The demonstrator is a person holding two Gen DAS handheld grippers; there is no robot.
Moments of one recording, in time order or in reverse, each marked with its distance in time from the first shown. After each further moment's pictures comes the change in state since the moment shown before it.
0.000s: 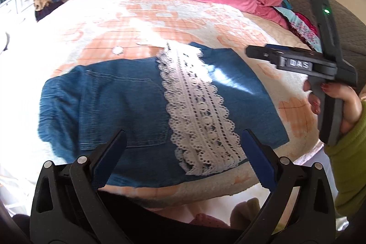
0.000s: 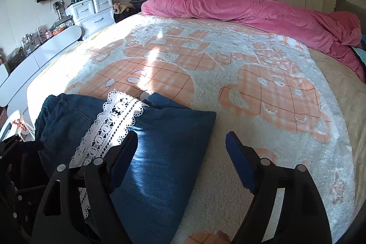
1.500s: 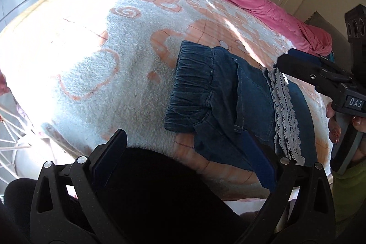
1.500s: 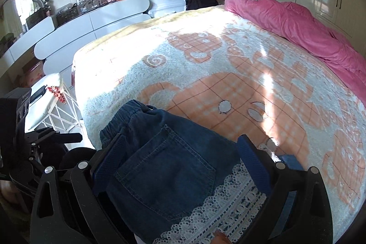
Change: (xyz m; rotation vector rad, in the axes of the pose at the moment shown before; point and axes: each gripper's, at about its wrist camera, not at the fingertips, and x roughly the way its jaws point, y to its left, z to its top) left arm -0.035 0.147 -0.040 -0.395 0.011 0.088; right arm 0.049 0.198 0.061 -0.335 0.083 0.272
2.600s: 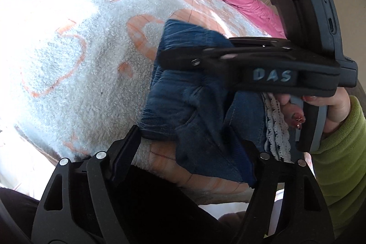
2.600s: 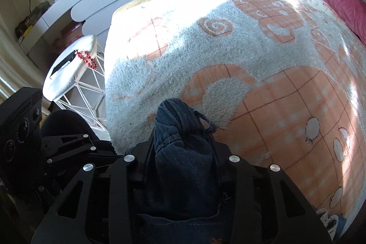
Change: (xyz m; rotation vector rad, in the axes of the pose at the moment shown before) left arm 0.029 -0.011 -0.001 -0.028 0.028 -0.149; right arm 0.101 0.027 0.032 -0.133 0.230 0.345
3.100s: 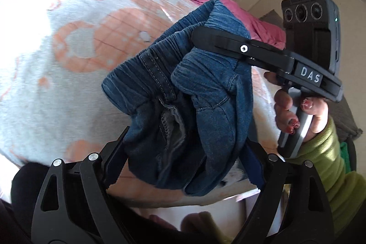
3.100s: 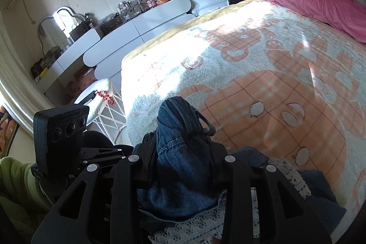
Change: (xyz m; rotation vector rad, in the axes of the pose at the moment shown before) left arm 0.006 -0.072 0.014 0.041 0.042 -0.231; right arm -0.122 -0.049 -0.060 0.135 -0.254 0.072
